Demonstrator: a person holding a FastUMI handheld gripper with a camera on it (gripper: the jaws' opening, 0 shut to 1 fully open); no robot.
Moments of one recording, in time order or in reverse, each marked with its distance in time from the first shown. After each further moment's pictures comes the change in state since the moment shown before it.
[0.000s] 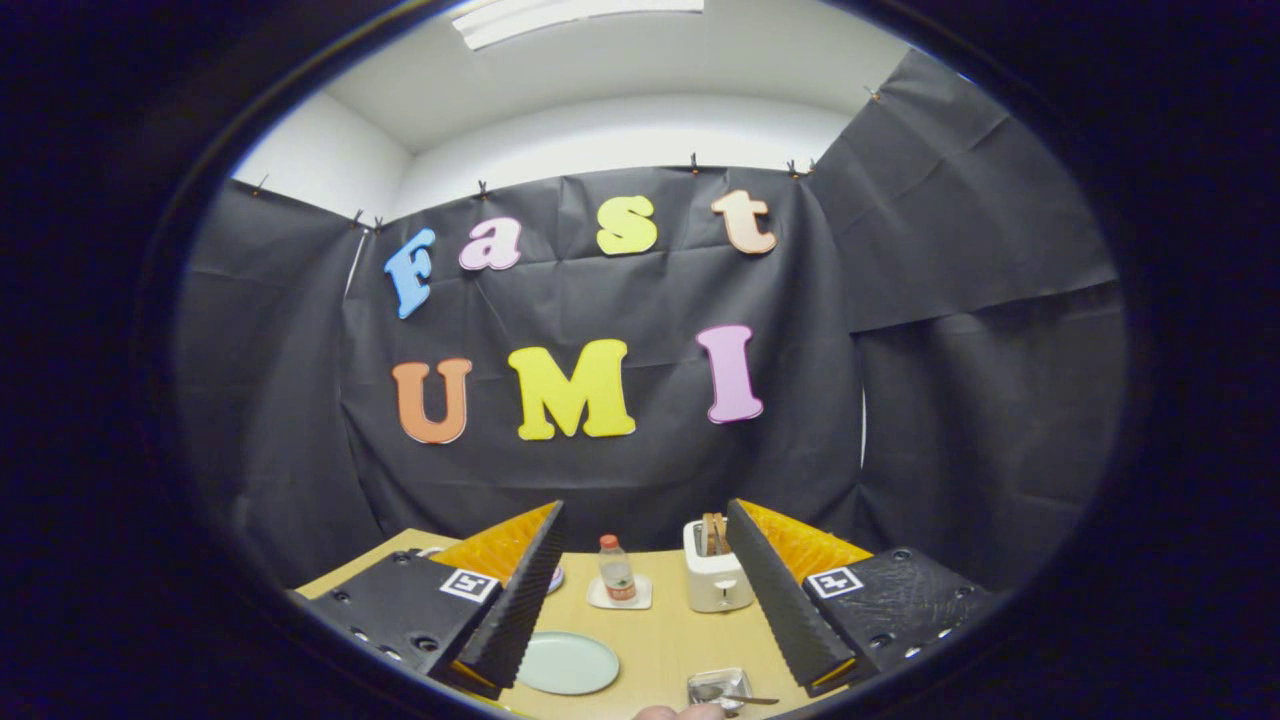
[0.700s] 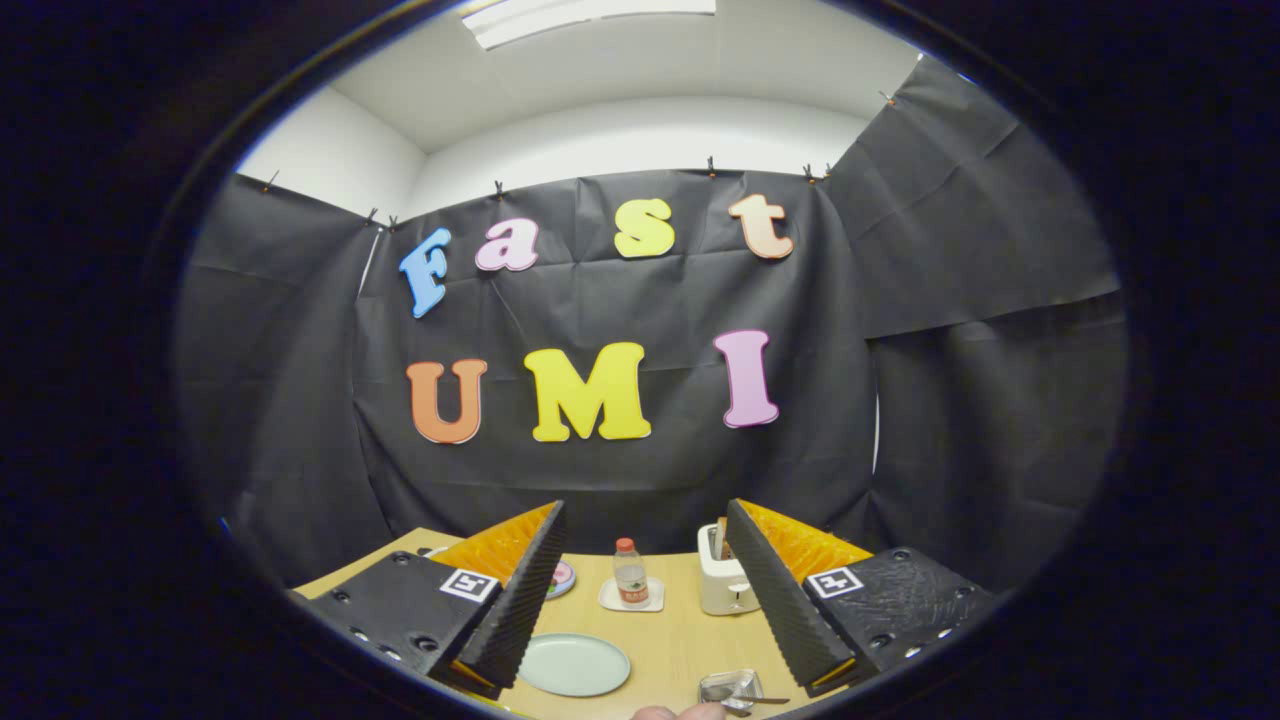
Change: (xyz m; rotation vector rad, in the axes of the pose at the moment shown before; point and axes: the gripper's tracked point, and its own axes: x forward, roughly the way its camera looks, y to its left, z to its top) arm 0.000 0.017 0.006 -0.012 -0.007 0.035
